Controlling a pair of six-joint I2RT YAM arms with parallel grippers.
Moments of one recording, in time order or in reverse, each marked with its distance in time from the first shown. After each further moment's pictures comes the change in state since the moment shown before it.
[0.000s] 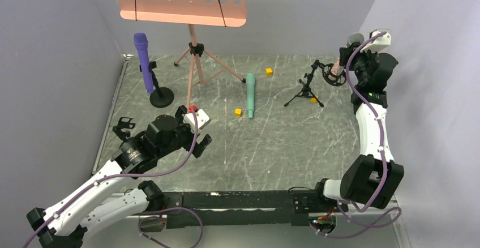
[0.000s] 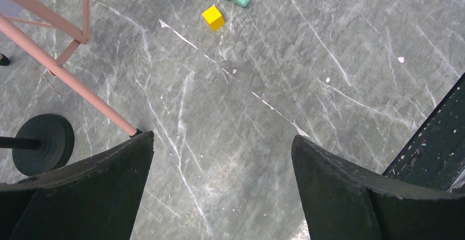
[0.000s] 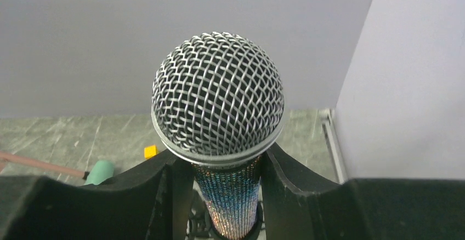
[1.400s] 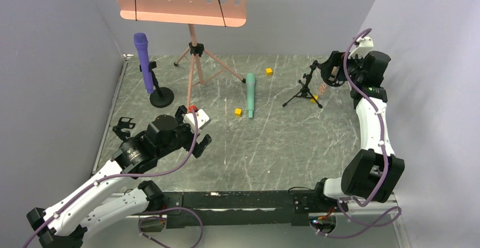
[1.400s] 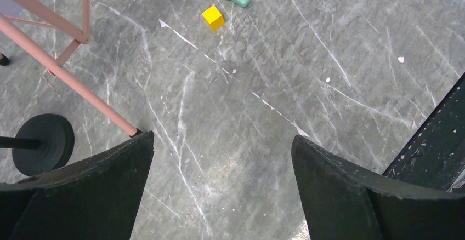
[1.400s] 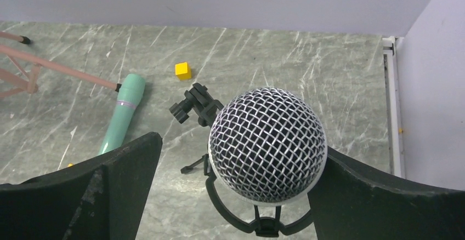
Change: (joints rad) left arm 0.000 0.000 0.000 0.000 0.000 0.000; right arm 0.014 0.048 0.053 -0.364 -0.139 -0.087
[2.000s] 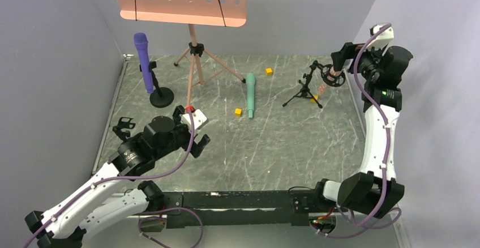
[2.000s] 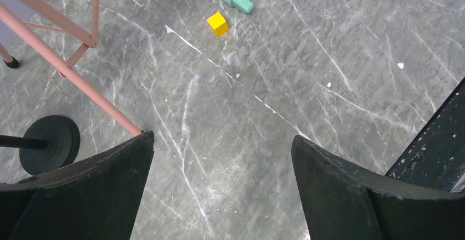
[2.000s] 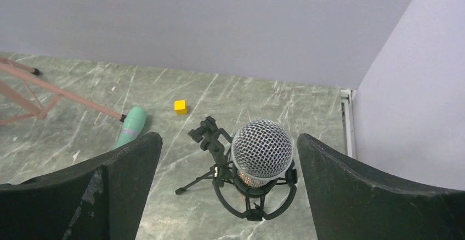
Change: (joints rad) left arm 0.000 -0.030 -0.001 0.001 -0.008 0.000; right arm -0.045 -0.121 0.121 -0.068 -0.014 -0.019
